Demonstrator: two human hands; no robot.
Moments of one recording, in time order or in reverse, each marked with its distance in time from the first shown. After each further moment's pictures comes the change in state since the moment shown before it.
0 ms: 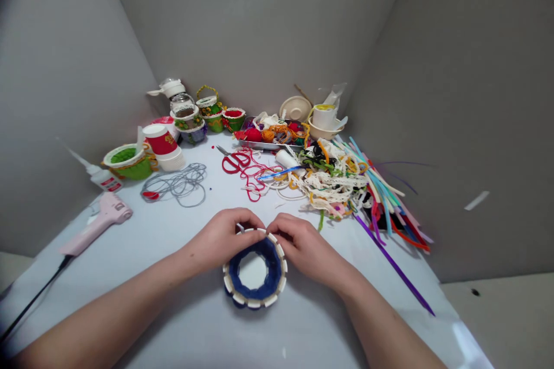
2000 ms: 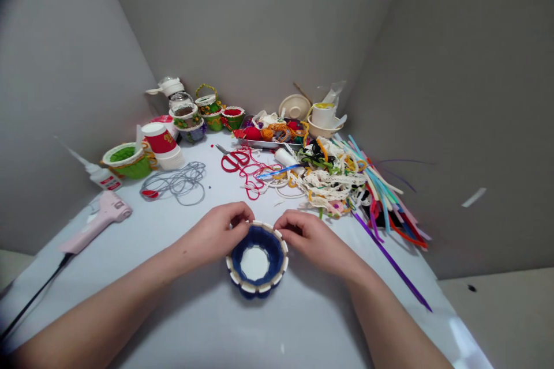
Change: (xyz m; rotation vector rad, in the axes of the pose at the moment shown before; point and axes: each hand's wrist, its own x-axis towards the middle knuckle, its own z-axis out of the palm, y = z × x) left_hand -0.002 -0.002 -0.005 0.194 0.059 -0.011; right_hand -0.003 0.009 -0.016 0.099 -0.050 0.130
